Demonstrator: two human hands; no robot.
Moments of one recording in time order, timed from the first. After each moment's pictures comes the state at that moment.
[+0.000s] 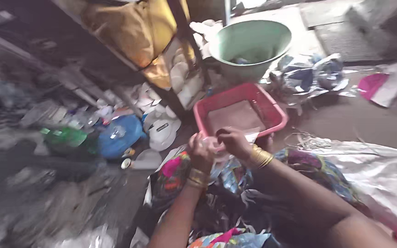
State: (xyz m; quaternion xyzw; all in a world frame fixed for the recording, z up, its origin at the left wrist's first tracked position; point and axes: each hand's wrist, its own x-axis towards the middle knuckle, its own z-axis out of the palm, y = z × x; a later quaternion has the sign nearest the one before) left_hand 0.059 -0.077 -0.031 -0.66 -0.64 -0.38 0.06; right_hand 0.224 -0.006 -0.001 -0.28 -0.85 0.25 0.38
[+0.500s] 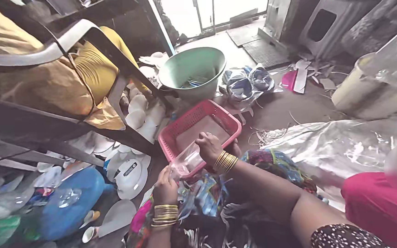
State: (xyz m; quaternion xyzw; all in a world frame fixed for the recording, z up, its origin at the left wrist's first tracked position) left_hand 0.049 -0.069 -0.006 -0.64 -0.73 -0.23 -0.07; right_hand 0.248 0.013 0.043 -0.57 -0.78 0.22 0.12
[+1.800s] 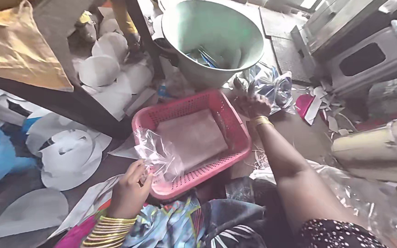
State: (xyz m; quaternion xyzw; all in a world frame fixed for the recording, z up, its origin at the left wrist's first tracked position) left_hand 0.014 -0.004 -0.055 -0.67 -0.67 -0.28 -0.14; right_hand 0.426 0.257 -0.064 -0.82 -0.58 -0.01 0.06
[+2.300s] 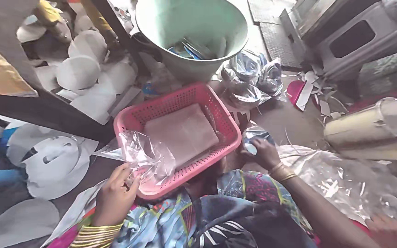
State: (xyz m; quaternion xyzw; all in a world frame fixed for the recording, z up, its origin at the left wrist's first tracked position) left_hand 0.018 -0.007 -0.051 -0.68 -0.67 -0.25 -0.15; right_hand 0.491 0.056 -0.087 -0.66 -0.73 0.16 -0.01
